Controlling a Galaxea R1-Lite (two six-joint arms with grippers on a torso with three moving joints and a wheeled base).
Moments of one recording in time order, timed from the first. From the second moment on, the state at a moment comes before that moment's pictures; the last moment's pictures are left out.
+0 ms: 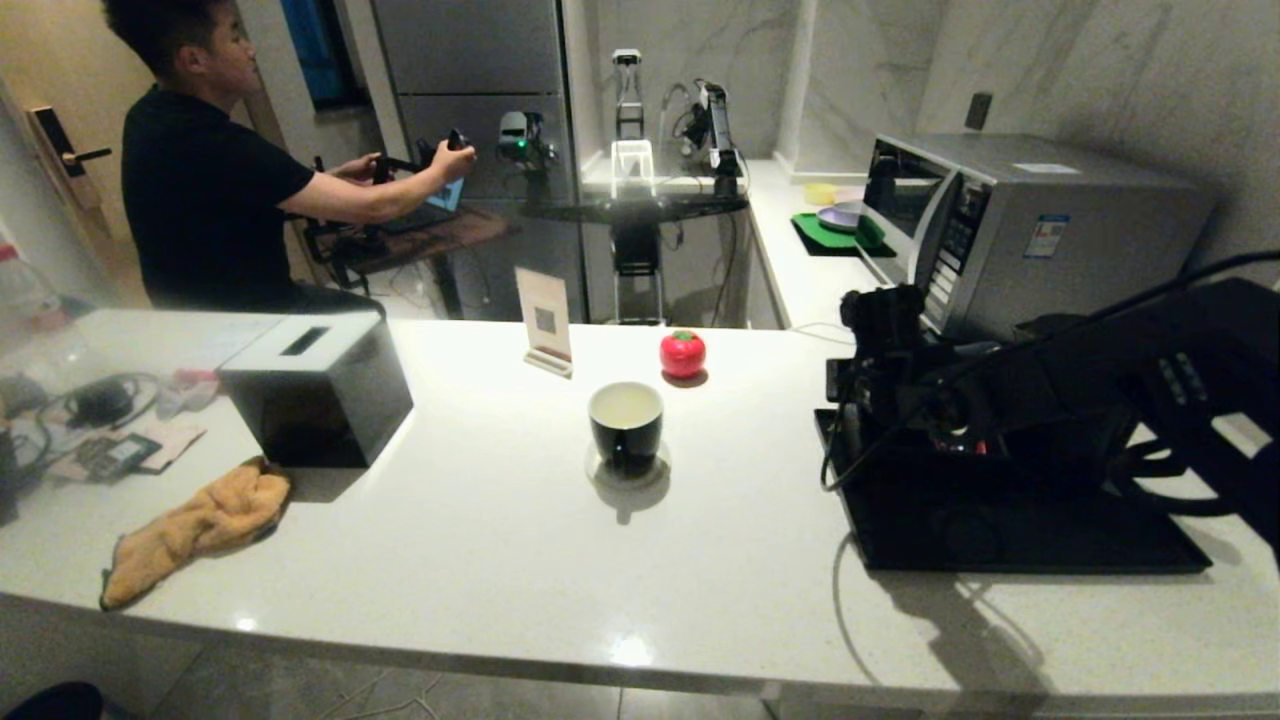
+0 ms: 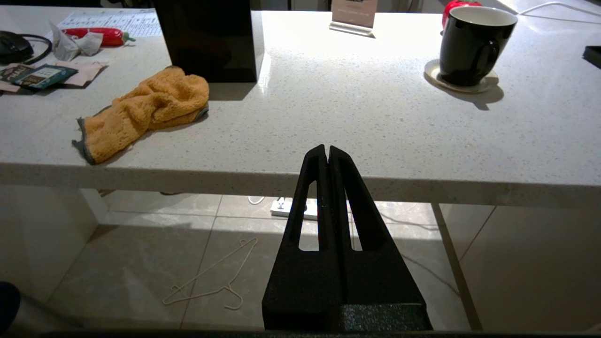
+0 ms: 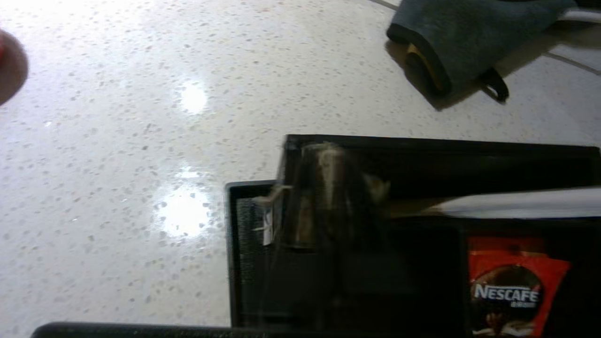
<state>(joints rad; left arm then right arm) 0.00 0.00 0.00 0.01 -0.02 -0.01 0.33 2.25 -1.49 -0.30 -0.54 0.13</state>
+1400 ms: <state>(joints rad) 0.00 0.00 0.00 0.01 -0.02 -0.01 0.37 2.17 -1.50 -0.36 -0.54 0.12</state>
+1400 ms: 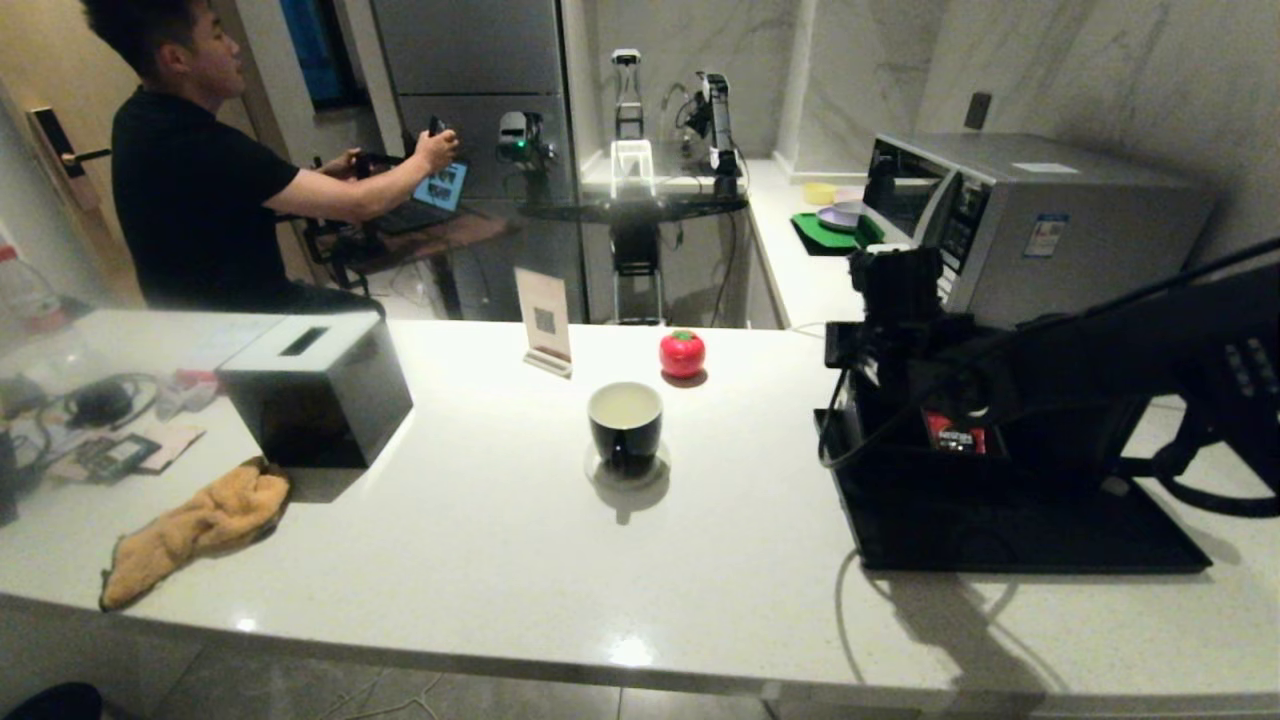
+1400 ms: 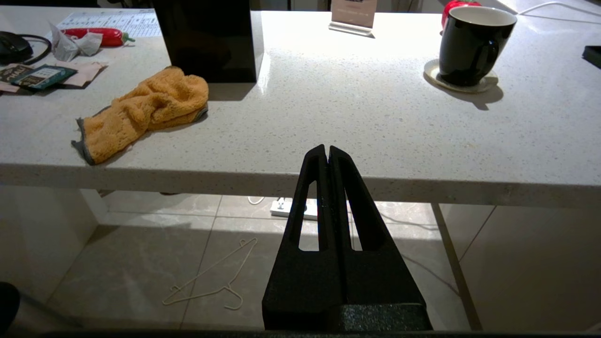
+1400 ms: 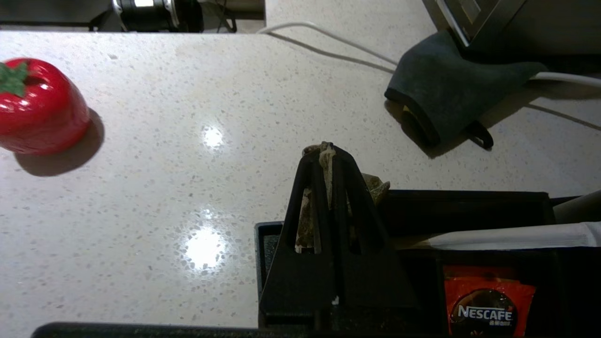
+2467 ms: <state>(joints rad) 0.00 0.00 0.00 0.01 -0.02 -0.01 0.55 1.96 -1.42 -0.39 -0.54 0.10</state>
